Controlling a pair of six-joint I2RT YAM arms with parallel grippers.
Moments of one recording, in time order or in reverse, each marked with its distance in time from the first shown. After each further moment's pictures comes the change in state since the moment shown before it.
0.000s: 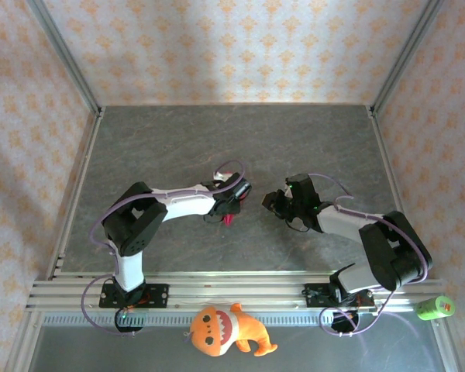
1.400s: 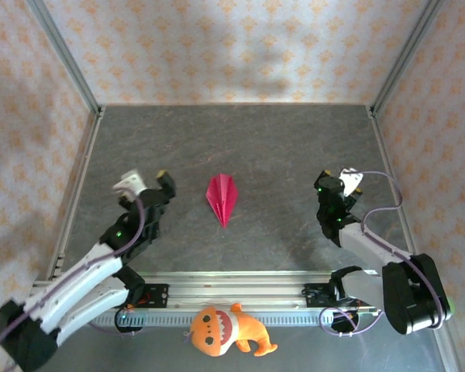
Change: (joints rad) left arm 0.256 -1.158 -0.641 0.273 -0.536 0.168; right arm -0.204 -0.297 -0.146 0.148 1.068 -0.513
